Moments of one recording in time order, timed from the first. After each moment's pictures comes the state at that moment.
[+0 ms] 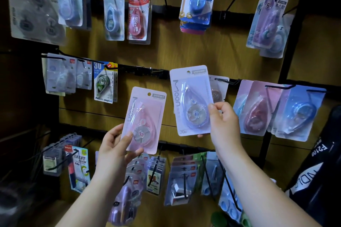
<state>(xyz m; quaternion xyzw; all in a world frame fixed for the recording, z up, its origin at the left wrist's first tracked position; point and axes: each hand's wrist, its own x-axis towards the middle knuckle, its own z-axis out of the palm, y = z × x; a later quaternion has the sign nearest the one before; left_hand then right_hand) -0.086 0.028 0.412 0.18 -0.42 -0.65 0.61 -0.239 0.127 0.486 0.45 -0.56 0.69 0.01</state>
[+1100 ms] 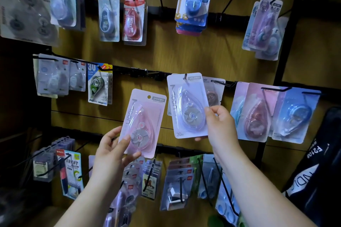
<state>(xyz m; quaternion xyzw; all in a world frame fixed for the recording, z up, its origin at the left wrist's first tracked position) -0.092 0.024 0.410 0.17 -0.43 -0.66 0.60 -0.250 0.121 0.486 0.43 -0.57 0.70 -0.03</state>
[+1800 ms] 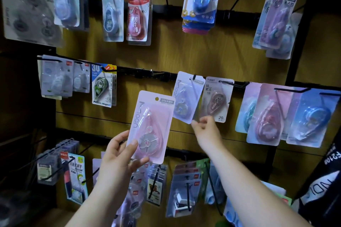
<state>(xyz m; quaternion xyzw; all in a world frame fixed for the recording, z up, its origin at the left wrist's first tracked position) -0.097 0.021 0.408 0.16 -0.44 -0.66 0.59 -0.280 0.060 0.460 0.42 -0.71 0.56 -0.04</state>
